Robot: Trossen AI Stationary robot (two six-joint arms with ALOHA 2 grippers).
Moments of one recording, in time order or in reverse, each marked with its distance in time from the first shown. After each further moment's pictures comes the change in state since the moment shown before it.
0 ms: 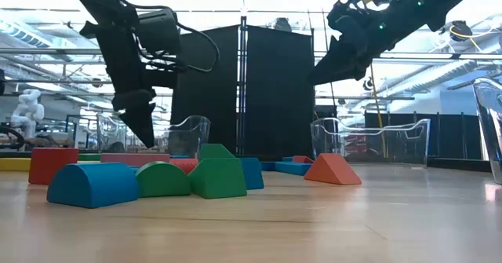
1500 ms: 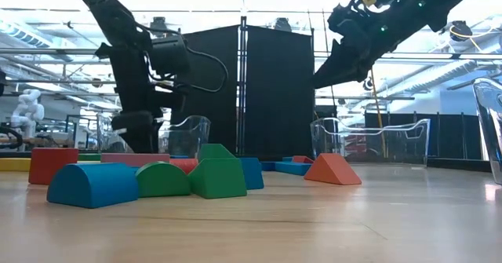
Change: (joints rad) left arm 0.100 0.153 -0.001 0.097 0.114 0.169; right arm 0.000 0.000 0.000 -0.036 0.000 -0.003
